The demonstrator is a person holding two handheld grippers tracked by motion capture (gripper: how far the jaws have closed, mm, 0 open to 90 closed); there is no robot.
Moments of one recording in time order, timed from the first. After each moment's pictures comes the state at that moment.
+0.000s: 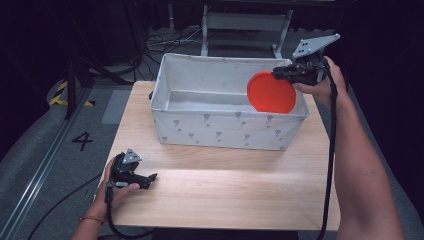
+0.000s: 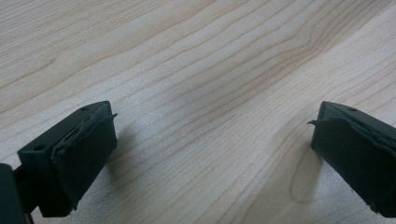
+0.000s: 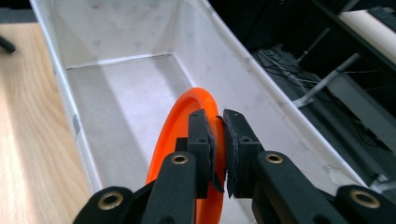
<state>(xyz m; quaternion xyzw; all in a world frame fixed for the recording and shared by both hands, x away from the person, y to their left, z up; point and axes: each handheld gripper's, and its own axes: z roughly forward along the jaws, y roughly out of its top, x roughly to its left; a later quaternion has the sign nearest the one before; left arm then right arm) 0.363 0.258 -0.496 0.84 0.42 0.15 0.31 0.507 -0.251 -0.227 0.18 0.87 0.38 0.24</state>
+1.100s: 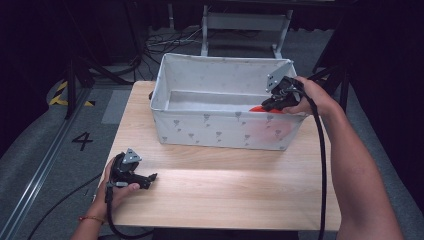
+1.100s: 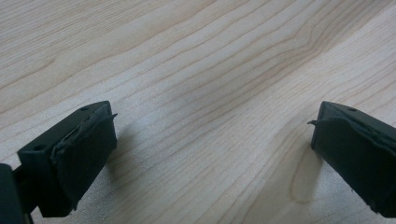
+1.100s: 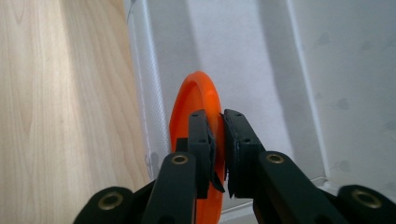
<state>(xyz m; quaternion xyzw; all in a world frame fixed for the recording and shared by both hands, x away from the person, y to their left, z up) 0.363 0.258 -0.496 0.84 0.42 0.15 0.31 0.513 -0.216 -0.290 0.07 0.97 0.21 0.13</state>
